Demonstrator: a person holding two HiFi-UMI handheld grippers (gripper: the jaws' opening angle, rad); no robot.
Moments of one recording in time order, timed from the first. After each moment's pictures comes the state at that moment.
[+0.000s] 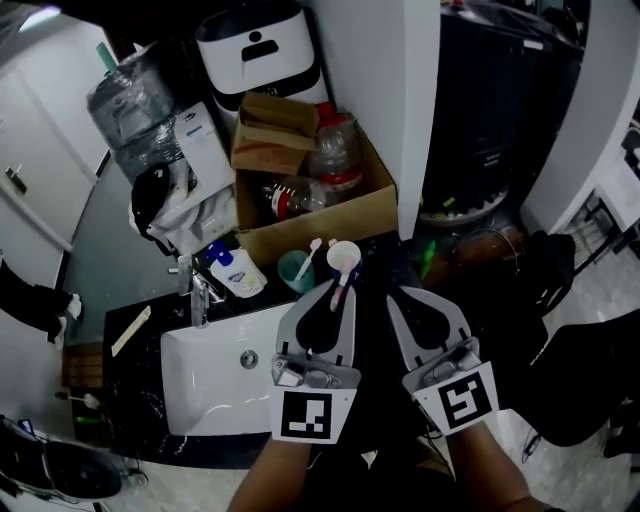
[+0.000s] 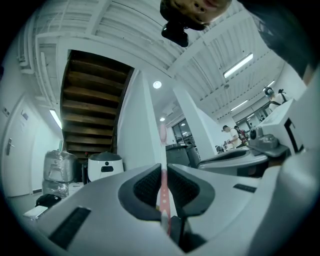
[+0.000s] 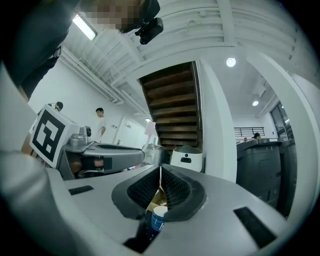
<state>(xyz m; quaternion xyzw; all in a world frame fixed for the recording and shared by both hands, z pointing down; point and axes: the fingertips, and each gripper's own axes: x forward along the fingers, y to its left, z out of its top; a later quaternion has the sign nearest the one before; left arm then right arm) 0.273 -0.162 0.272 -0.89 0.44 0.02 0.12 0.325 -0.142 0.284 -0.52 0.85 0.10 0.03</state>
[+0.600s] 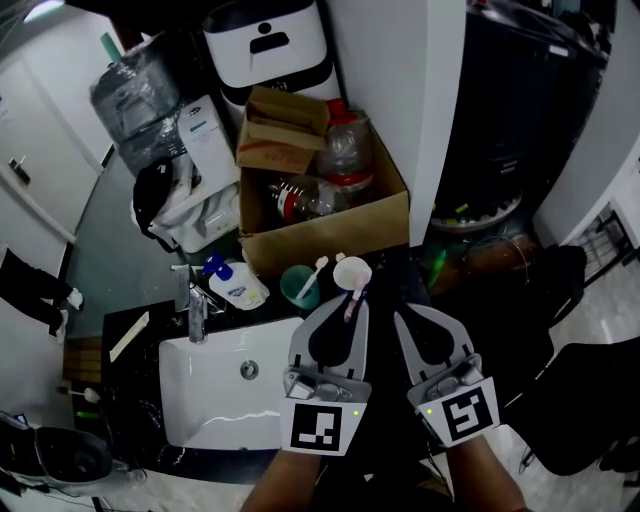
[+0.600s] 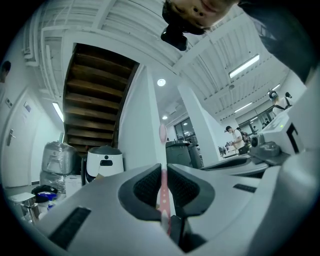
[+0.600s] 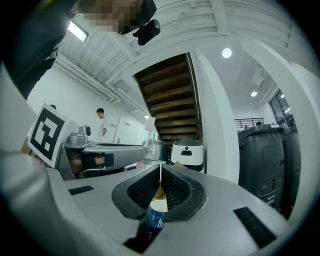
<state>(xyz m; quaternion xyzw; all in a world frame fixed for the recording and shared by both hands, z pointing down) 0.284 -0.200 0.297 -0.89 0.45 0.03 0.09 0.332 -0.183 0.317 -0.52 0.85 0.06 0.03</state>
